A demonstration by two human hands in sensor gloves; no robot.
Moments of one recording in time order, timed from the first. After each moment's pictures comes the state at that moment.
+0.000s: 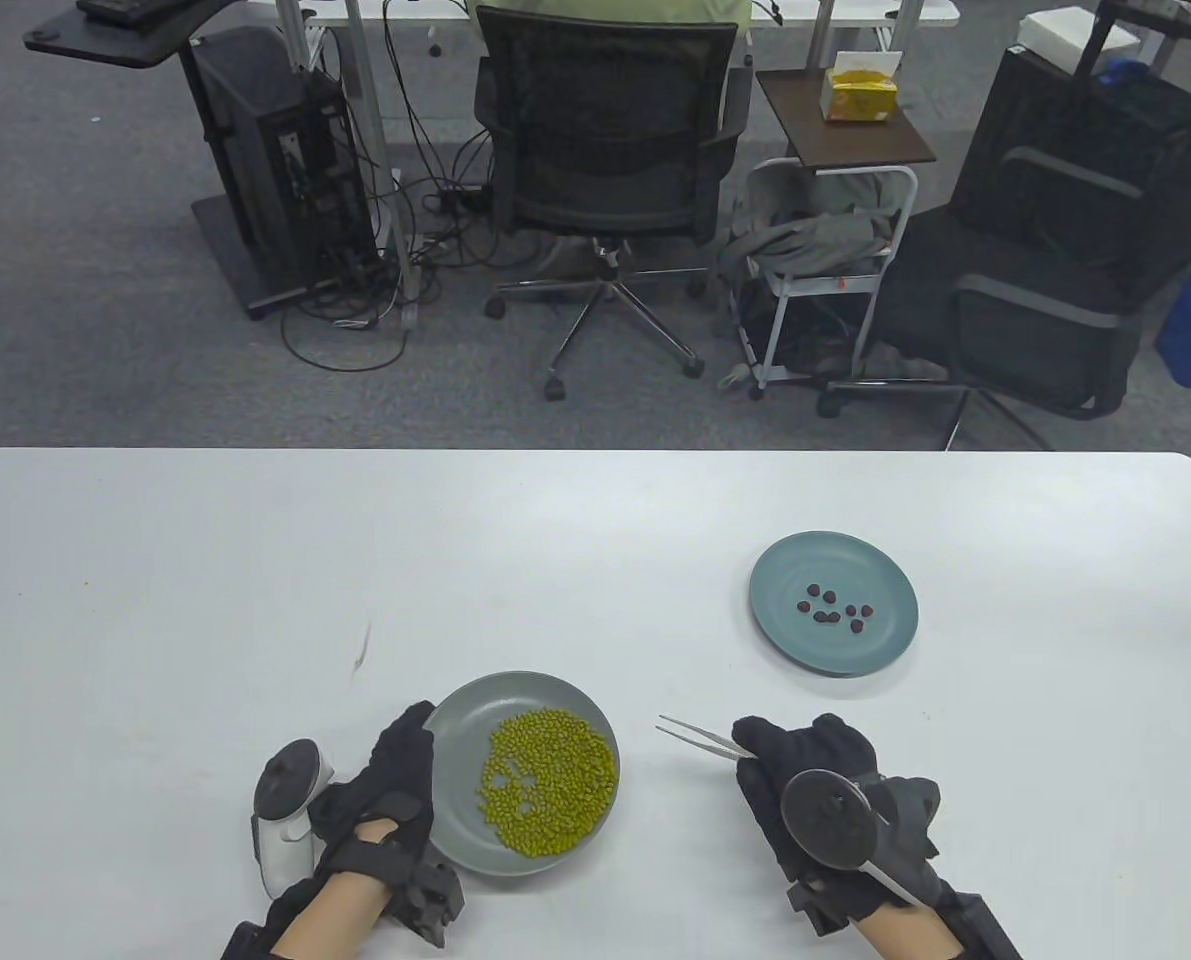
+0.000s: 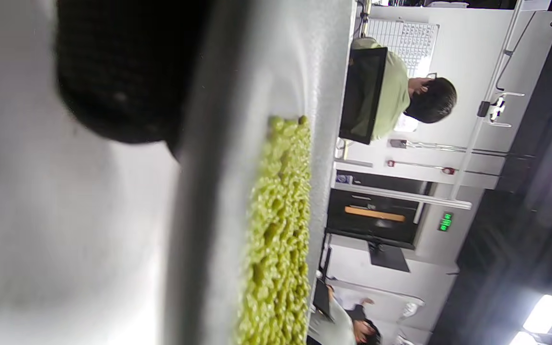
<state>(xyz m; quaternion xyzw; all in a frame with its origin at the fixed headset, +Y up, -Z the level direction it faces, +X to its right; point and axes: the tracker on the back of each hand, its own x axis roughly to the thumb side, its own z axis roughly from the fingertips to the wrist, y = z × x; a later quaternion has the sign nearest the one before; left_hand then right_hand) -0.241 -0.798 -0.307 -0.13 0.03 0.71 0.69 0.169 -0.703 -0.278 0.12 -0.15 0.97 0.14</state>
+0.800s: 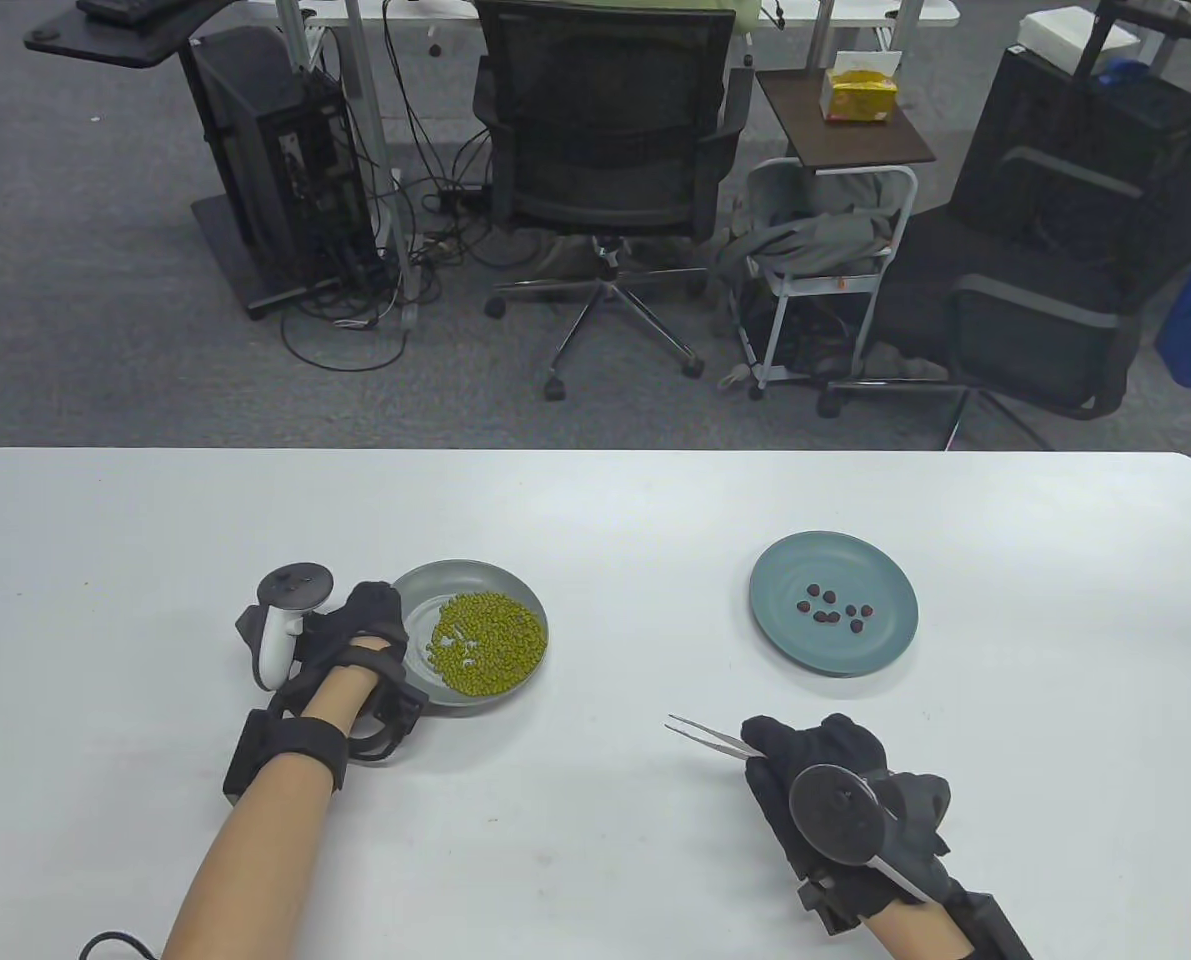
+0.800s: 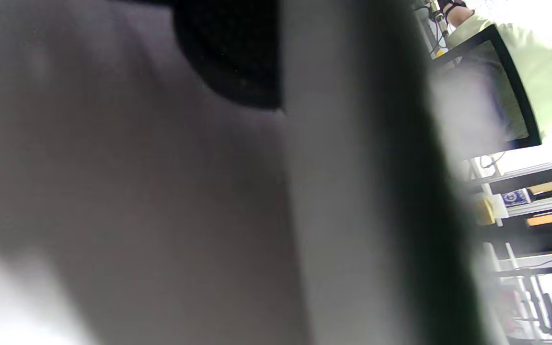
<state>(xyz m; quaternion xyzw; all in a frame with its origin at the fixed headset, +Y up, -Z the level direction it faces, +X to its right) -0.296 -0.800 -0.470 -0.19 0.17 0.48 0.84 0.175 -0.702 -0.281 0.12 -0.14 0.97 0.13</state>
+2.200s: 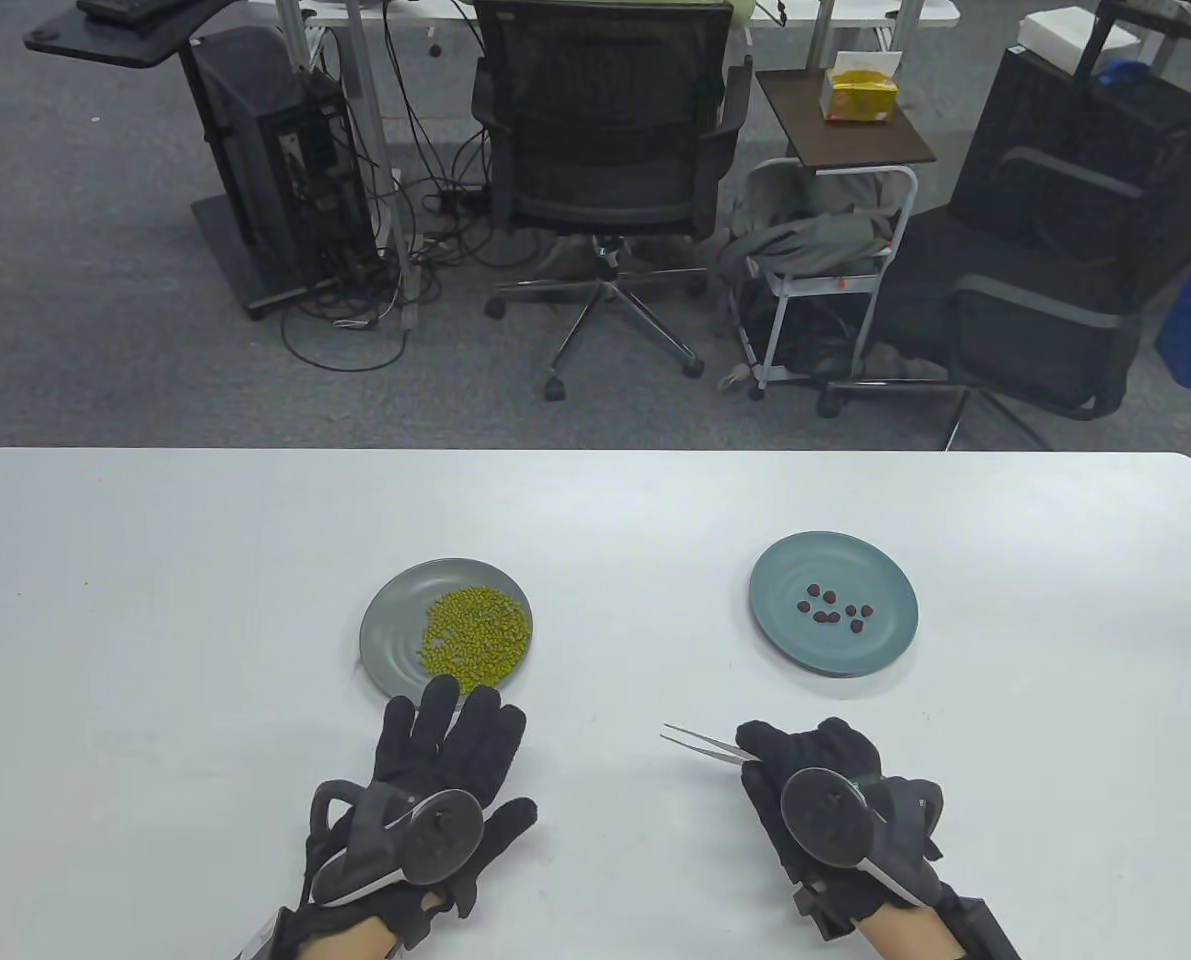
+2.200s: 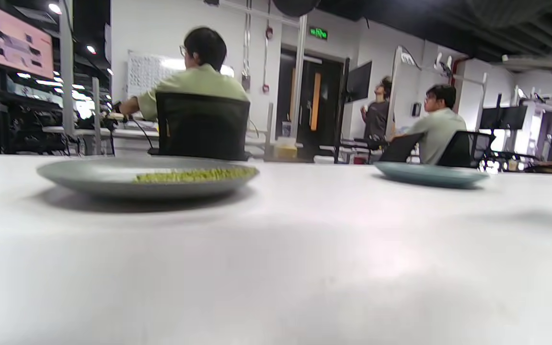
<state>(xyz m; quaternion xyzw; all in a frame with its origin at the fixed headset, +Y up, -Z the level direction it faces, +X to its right) -0.174 -0.734 -0.277 0.03 -0.21 0.03 0.98 0.171 -0.711 -0.281 0.12 -0.13 0.98 0.13</state>
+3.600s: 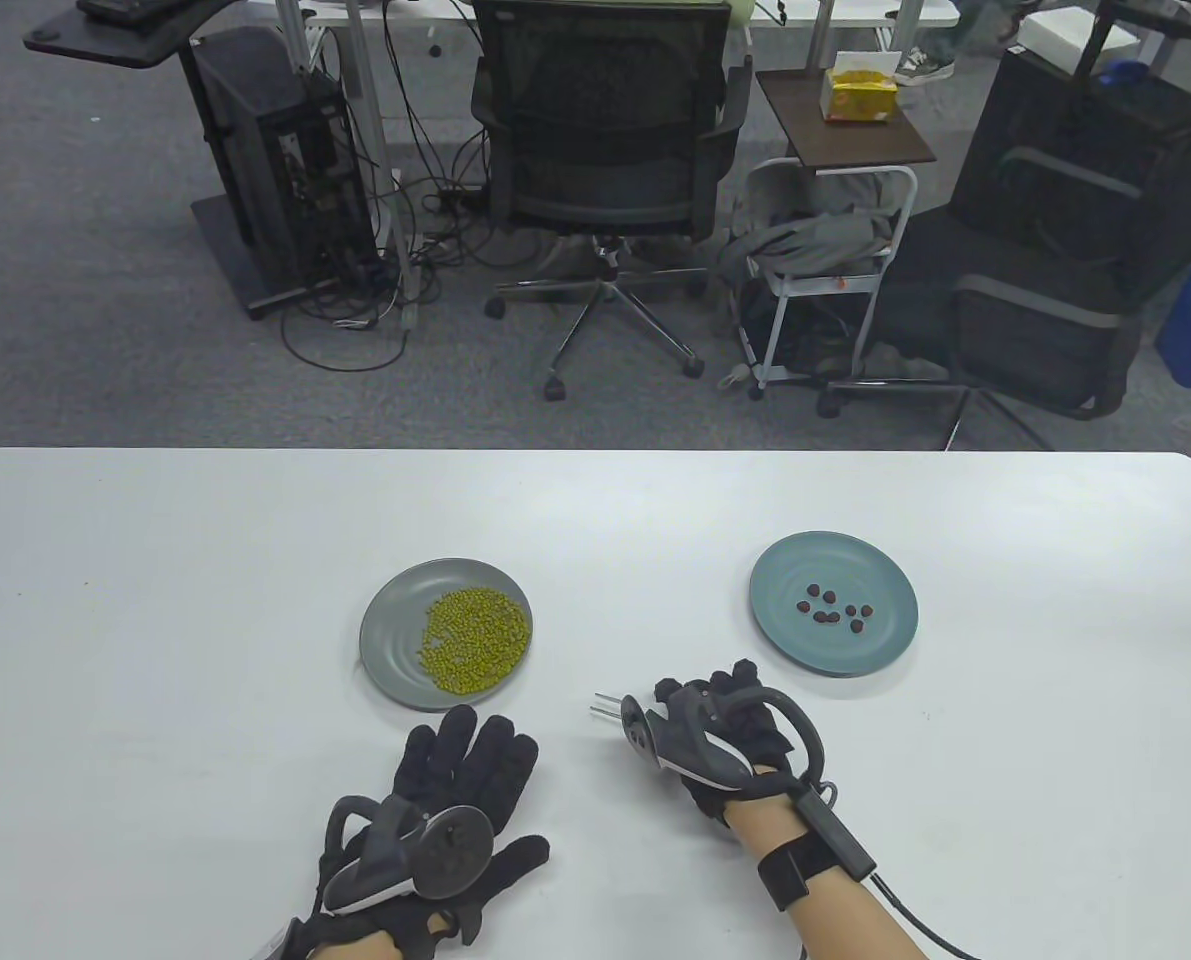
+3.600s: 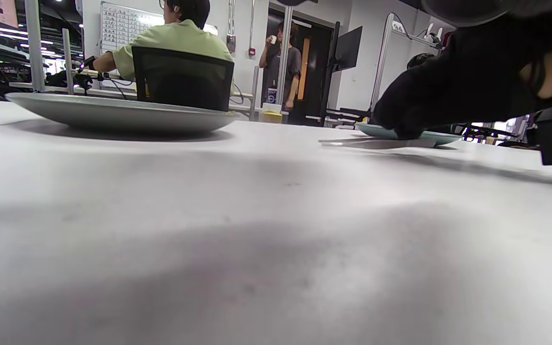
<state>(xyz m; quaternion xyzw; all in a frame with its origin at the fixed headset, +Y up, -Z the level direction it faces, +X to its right) -0.170 -0.758 -0.271 -0.01 -0.23 0.04 0.97 0.076 -0.761 -0.368 0.10 -0.03 0.98 -0.16</state>
